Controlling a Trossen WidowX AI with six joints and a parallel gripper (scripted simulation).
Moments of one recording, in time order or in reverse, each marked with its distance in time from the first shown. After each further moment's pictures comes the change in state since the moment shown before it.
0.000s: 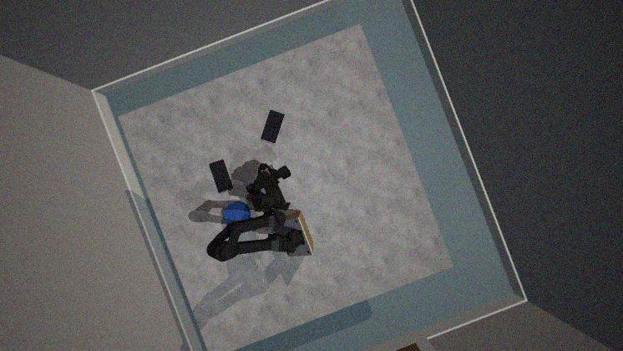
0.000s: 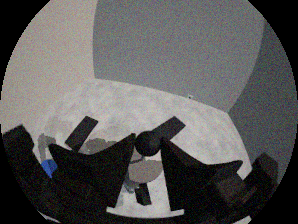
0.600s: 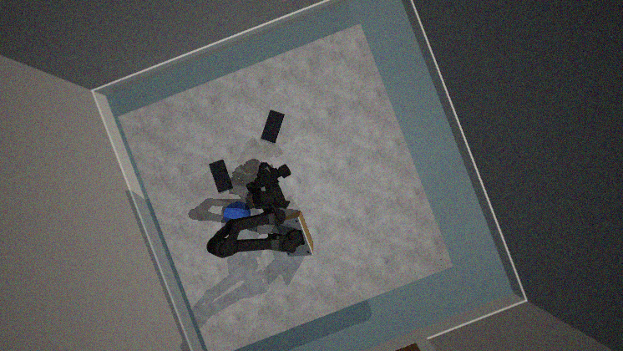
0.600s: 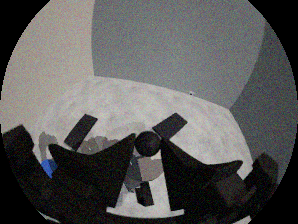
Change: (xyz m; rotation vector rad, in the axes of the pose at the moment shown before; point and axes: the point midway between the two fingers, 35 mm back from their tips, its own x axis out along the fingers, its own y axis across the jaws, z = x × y) arm 0.009 -0.001 -0.006 0.013 0.029 0.005
